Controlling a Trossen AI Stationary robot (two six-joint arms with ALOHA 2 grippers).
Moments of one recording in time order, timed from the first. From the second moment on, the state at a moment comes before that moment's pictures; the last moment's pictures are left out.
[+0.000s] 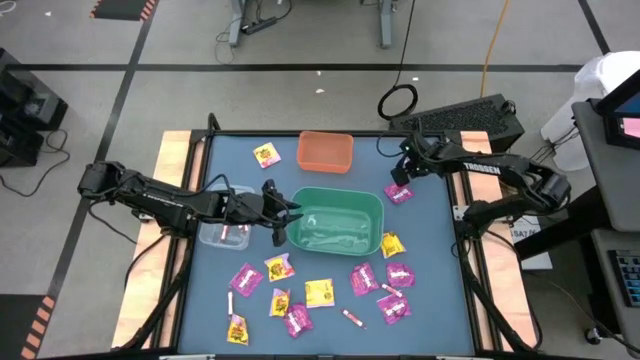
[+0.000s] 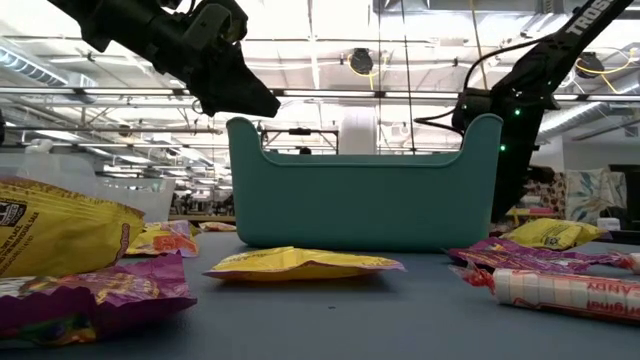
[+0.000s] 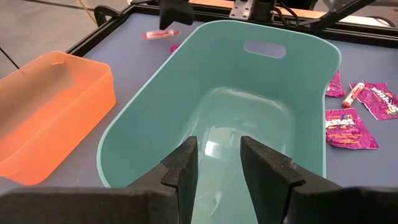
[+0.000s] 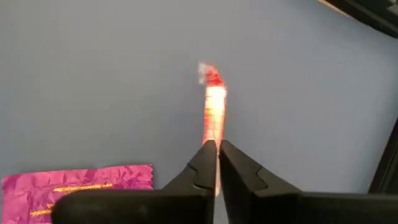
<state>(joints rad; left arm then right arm) -0.10 1.26 0.63 0.18 -0.28 -0.18 -0.76 1.35 0.63 -0.45 0.23 0.31</state>
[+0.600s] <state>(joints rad) -0.10 1.26 0.63 0.18 -0.28 -0.18 -0.76 1.51 0.63 -0.39 0.24 0.33</state>
